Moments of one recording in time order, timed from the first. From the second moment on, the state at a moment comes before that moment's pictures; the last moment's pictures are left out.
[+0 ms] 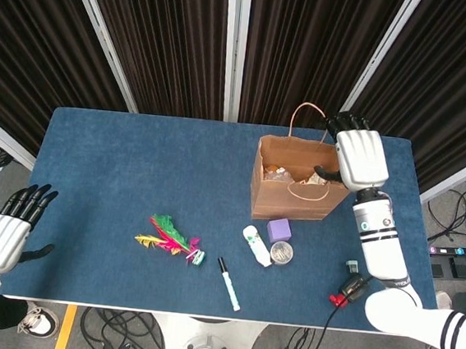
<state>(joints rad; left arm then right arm) -0.15 -1.23 -0.01 -1.42 1.64 1.54 -0.03 0.82 -1.12 0.41 -1.82 -0.89 1.16 -0.44</state>
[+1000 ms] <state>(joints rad) -0.15 -1.24 -0.01 -1.45 1.65 1.55 0.00 0.59 -0.80 0.00 -2.17 -1.66 1.08 -0.25</state>
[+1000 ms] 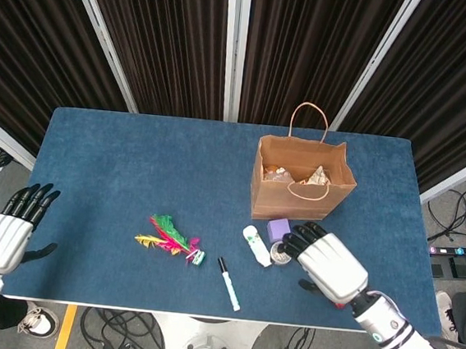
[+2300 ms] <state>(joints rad) -0.15 -1.32 -0.02 -1.40 1.62 1.55 0.09 0.38 -1.24 -0.20 -1.13 -1.96 1.31 0.07</state>
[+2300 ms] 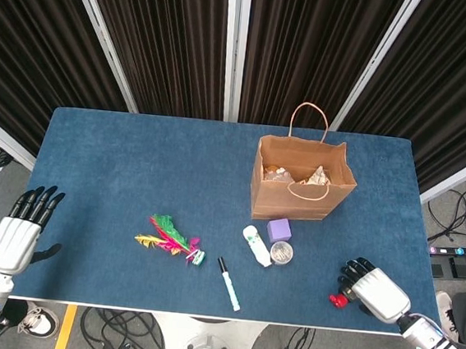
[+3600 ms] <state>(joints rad) -0.15 -1.32 -0.02 -1.37 1.61 1.54 0.07 0.42 -1.34 -0.25 -0.98 -1.90 1.24 0.20</state>
